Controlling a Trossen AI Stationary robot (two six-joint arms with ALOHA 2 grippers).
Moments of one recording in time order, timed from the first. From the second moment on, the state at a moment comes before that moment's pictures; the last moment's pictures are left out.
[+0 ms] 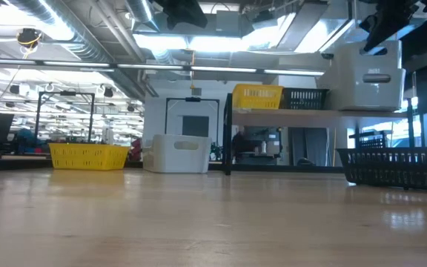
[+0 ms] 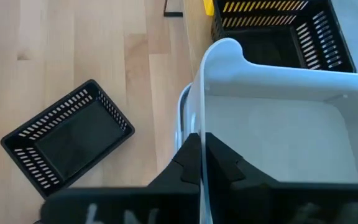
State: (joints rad) left arm 0.55 1.48 1.64 -0.56 0.22 0.13; right arm -0.93 0.90 1.28 -1.38 -0.32 -0.79
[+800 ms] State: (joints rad) left arm 0.55 1.48 1.64 -0.56 0.22 0.13; right arm -0.93 0.90 1.27 -1.29 -0.21 -0.80
